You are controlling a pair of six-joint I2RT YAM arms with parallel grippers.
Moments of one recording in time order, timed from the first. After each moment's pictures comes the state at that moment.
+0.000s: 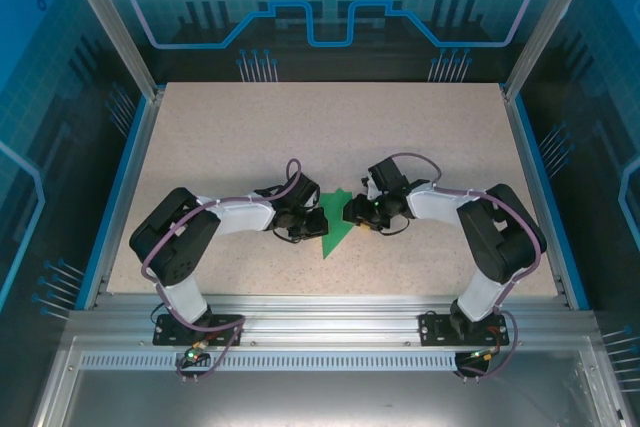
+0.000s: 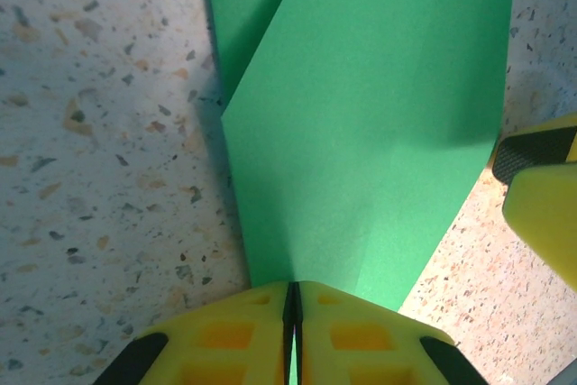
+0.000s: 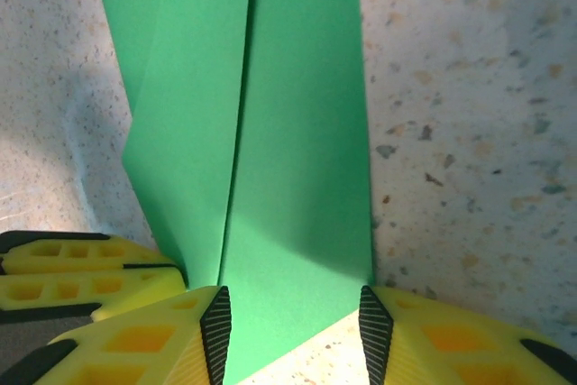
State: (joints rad) left arm -0.65 1.75 0.87 -0.21 0.31 -0.82; right arm 0.50 1.71 0.85 -0.26 -0.42 0.71
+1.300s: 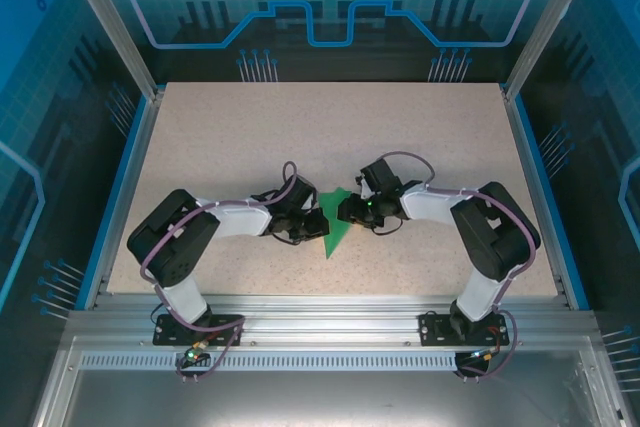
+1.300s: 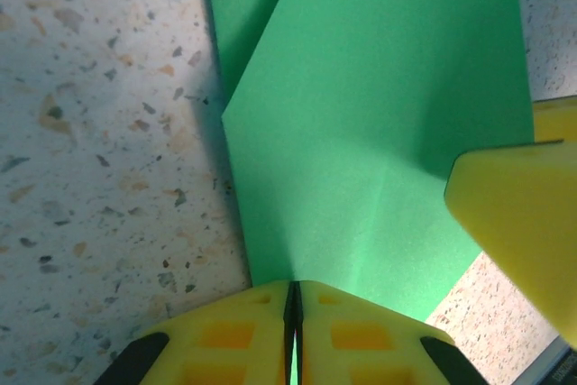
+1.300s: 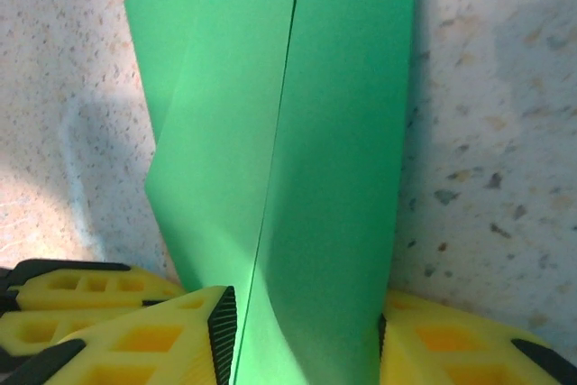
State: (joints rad) left arm -0.64 1.73 0.79 -0.07 0.35 -0.88; right arm 0.55 1.73 0.86 -0.19 -0.40 0.74
